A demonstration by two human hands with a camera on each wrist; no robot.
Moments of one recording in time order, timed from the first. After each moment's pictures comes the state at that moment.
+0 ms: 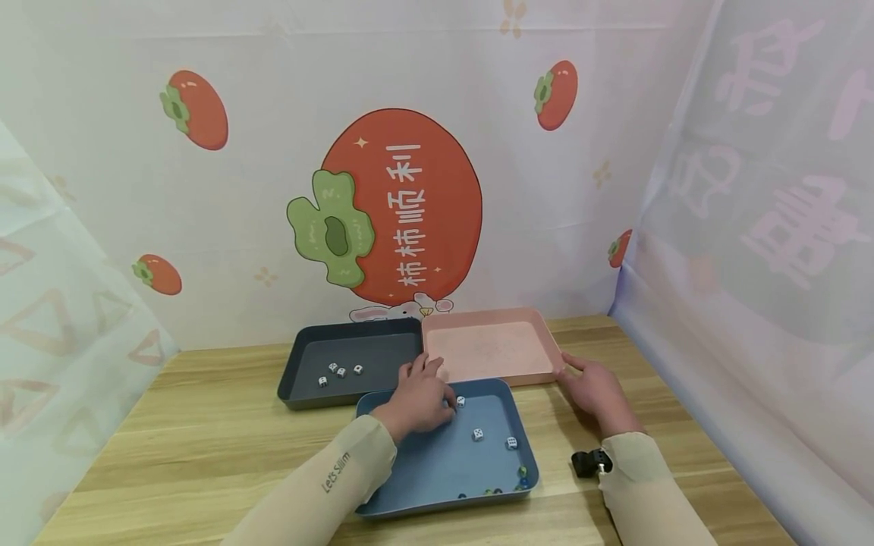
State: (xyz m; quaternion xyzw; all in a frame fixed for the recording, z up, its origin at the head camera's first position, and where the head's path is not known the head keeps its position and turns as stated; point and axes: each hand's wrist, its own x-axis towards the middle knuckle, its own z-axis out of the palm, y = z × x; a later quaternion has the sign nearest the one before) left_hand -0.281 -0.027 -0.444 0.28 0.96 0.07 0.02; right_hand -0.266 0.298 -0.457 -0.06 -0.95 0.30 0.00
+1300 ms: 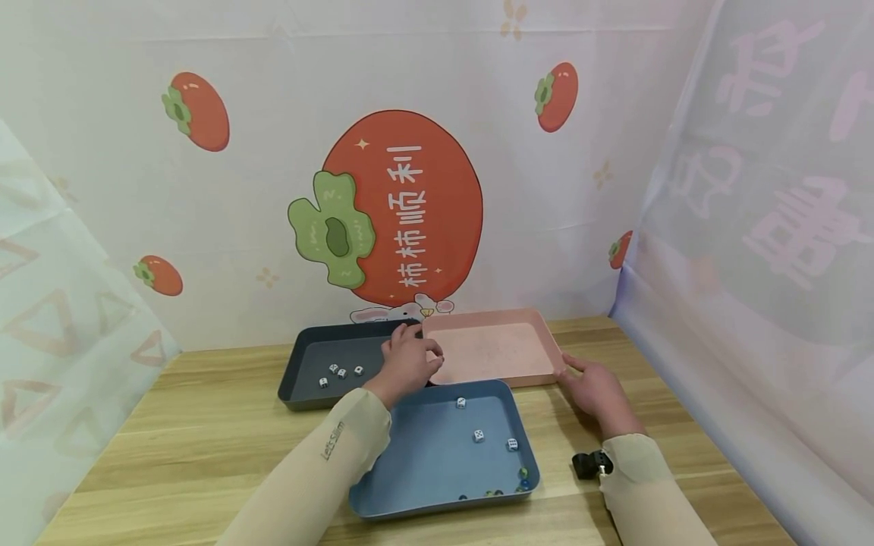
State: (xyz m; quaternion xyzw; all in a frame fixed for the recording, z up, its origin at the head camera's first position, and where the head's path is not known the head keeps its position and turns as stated) left_hand -0.319 -0.036 -0.418 0.16 0.96 0.21 -0.03; right_hand -0.267 0.299 -0.456 -0.05 -0.95 0.30 0.01
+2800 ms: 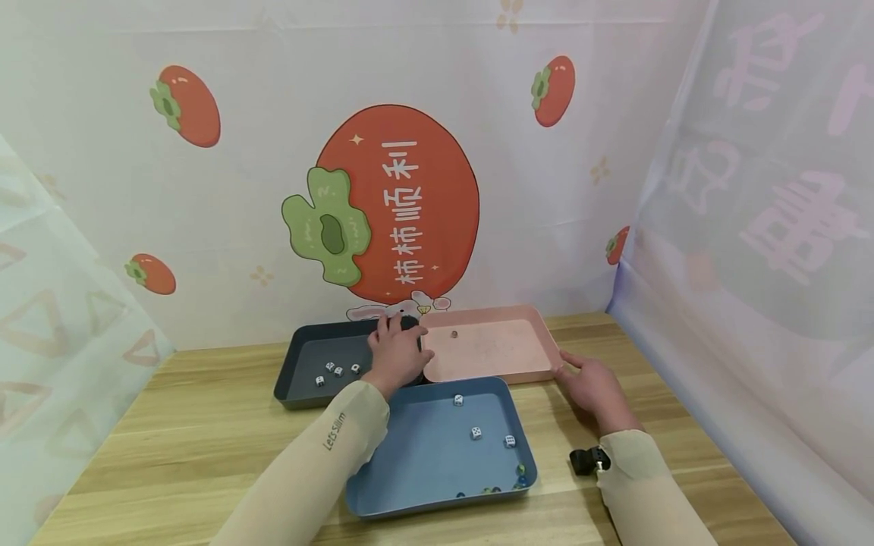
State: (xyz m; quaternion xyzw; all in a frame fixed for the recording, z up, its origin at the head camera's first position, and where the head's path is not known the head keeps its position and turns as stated) left_hand -0.334 -0.041 -0.422 0.11 0.98 0.17 -0.06; right_hand -0.266 0.298 -0.457 -0.06 -0.95 0.30 0.01
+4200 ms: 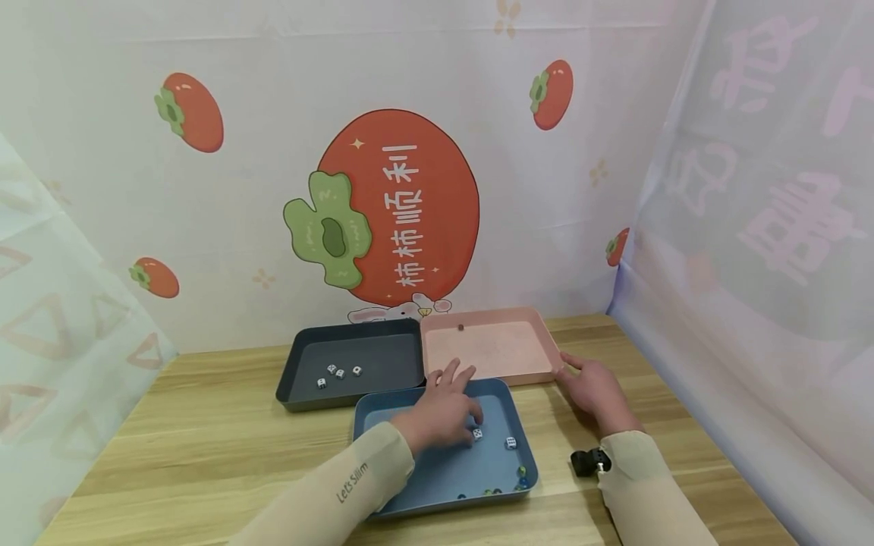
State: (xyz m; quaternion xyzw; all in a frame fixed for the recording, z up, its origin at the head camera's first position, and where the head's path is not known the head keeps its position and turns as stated) left_hand -0.261 0.000 -0.438 0.38 0.92 0.04 0.04; right_hand -0.267 0.299 -0.458 -0.06 -0.95 0.30 0.01
